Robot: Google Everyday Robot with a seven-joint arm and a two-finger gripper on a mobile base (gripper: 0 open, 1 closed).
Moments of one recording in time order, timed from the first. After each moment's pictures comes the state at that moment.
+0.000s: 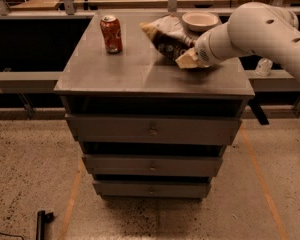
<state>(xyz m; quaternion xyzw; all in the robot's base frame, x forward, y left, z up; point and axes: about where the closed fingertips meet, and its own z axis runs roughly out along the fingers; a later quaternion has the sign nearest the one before) 0.714 -0.120 0.886 -0.37 0.82 0.04 0.44</state>
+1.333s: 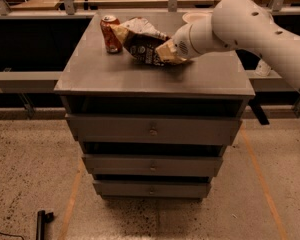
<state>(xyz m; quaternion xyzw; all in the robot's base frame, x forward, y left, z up) 0.722 -0.051 0.905 -0.38 0.79 0.12 0.46</state>
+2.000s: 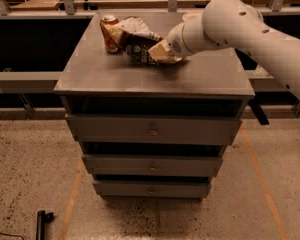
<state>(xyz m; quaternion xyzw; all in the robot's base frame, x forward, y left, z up) 0.734 -0.037 0.901 -0.37 0.80 0.12 0.46</state>
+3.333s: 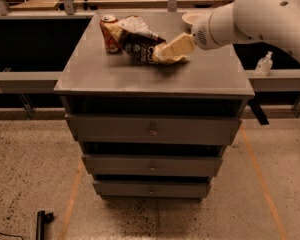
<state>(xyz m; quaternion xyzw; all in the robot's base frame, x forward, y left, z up) 0.709 -0.094 0.945 -0.34 0.80 0.08 0.49</state>
